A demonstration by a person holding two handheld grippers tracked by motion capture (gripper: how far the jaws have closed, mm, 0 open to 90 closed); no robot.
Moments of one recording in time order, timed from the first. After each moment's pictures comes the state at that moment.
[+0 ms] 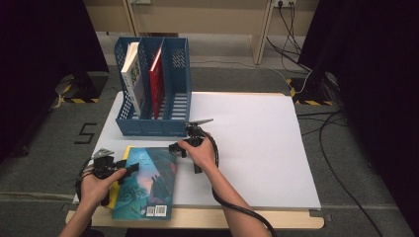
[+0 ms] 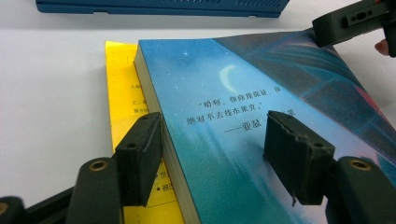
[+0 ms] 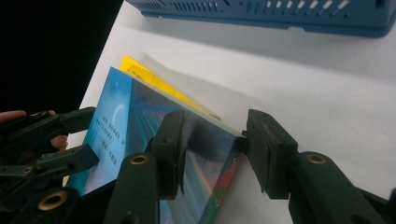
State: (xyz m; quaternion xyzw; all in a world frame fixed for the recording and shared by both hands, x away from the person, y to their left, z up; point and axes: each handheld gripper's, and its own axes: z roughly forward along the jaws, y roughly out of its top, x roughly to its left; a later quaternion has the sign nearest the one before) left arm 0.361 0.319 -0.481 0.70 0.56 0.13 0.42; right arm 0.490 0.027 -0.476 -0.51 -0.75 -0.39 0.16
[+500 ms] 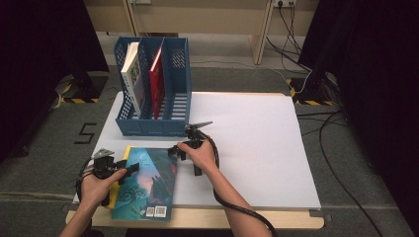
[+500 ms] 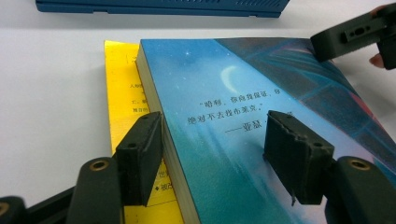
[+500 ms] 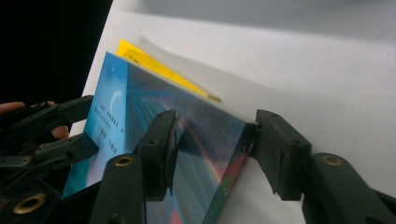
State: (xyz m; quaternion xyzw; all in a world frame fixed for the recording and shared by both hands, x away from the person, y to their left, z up) left arm 0.361 0.319 -0.481 0.70 0.56 0.13 0.42; right arm 0.486 0.028 -0.484 -0.52 -0.74 -0.37 0.19
